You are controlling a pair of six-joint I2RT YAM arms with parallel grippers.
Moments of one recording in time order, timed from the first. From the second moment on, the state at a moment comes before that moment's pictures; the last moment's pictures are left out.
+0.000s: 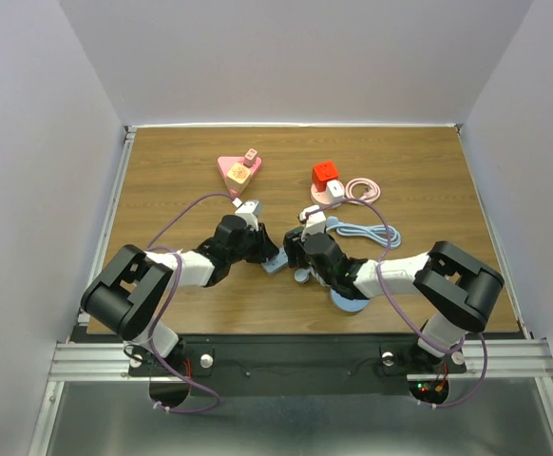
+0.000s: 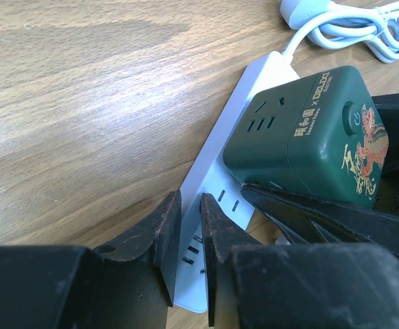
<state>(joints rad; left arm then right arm) -0.59 1.53 0.51 0.46 0.21 -0.55 0.95 1.66 0.63 0.53 0.38 0.34</state>
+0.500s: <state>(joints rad) -0.61 1.42 0.44 0.37 0.20 -0.53 0.96 1.68 0.71 0.40 0.42 0.36</state>
